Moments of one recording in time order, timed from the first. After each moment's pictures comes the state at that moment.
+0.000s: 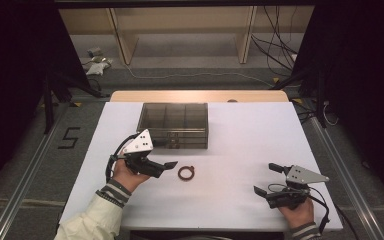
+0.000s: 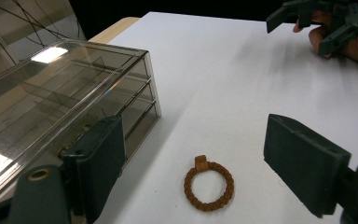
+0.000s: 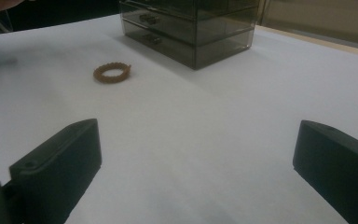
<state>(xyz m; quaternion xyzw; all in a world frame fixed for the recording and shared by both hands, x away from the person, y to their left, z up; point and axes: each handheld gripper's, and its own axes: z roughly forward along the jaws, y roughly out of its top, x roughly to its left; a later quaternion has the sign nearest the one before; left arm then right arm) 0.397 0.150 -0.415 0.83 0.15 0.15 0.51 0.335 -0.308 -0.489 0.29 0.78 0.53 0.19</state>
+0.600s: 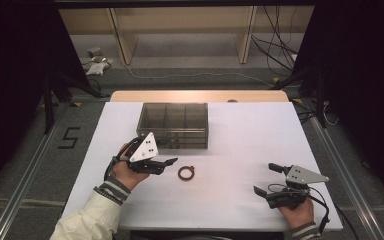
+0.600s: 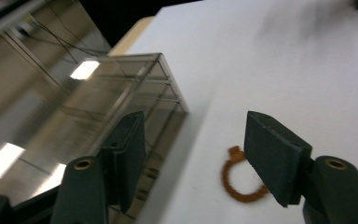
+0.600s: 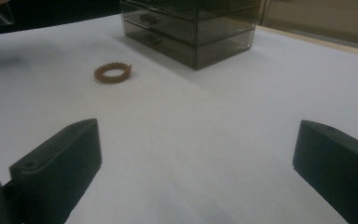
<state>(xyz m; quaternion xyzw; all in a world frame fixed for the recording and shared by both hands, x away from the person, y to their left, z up) 0.389 0.141 -0.413 0.84 0.08 0.27 0.46 0.335 -0.308 -0.489 0.28 0.78 0.53 0.19</state>
